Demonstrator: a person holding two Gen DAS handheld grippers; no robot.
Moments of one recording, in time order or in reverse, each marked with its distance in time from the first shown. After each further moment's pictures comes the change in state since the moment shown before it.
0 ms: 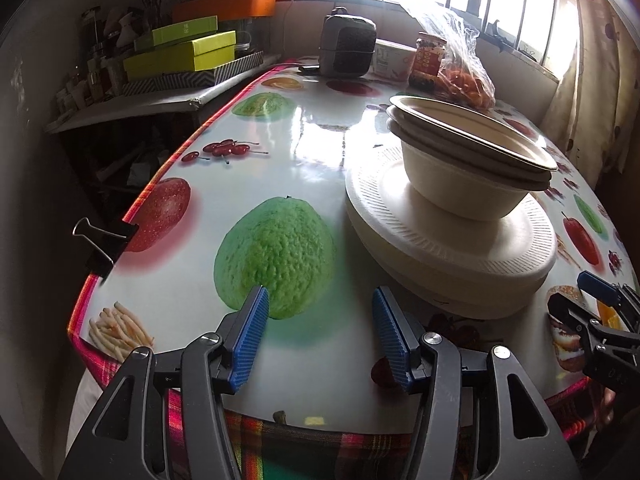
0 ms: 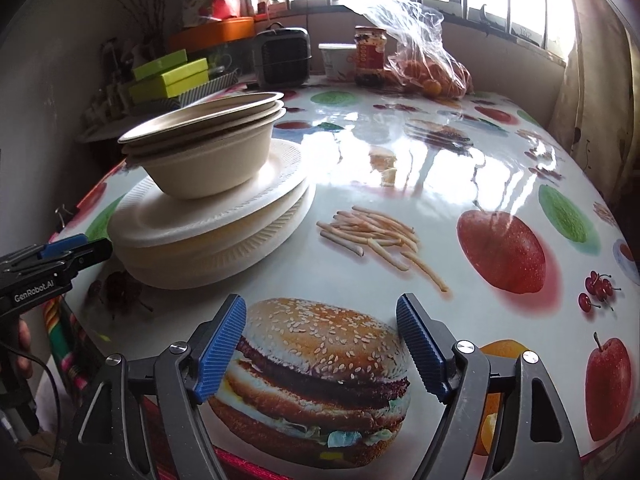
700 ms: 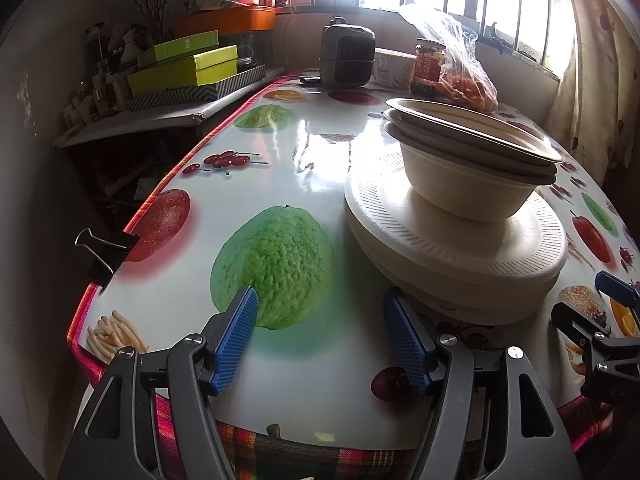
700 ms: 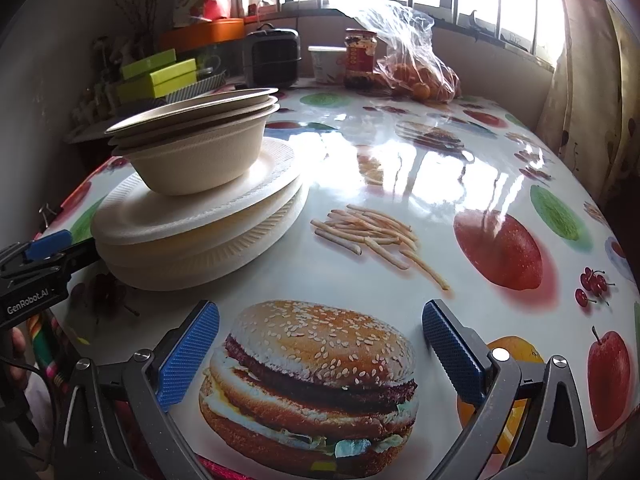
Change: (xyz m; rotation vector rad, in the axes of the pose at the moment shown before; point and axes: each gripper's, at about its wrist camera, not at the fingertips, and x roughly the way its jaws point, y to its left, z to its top) left arm 0.005 -0.006 -0.004 0.018 -0.055 0.032; right arm 0.007 0.007 -0.004 0.010 -0.024 -0.066
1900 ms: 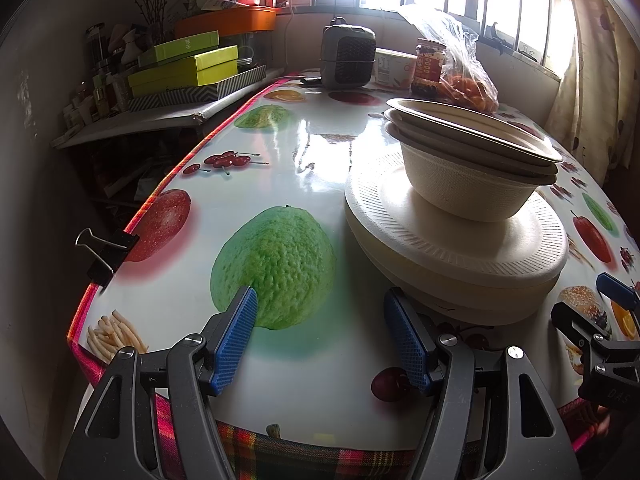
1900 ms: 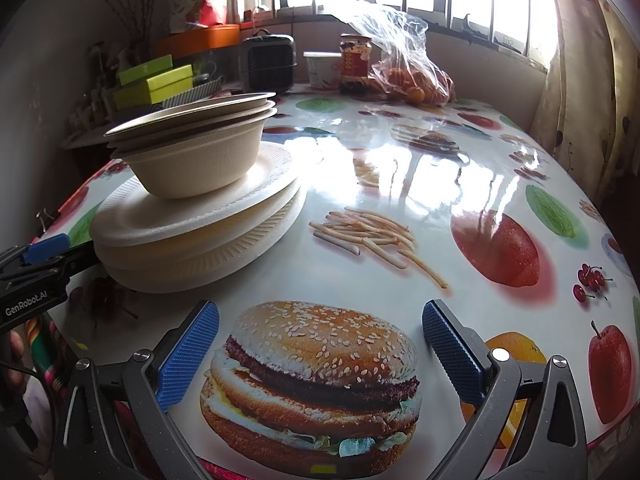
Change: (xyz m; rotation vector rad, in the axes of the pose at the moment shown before) left arm -0.001 0.000 -0.001 0.001 0.000 0.001; right arm -0.002 0.001 -0.002 0.007 -0.015 -0.009
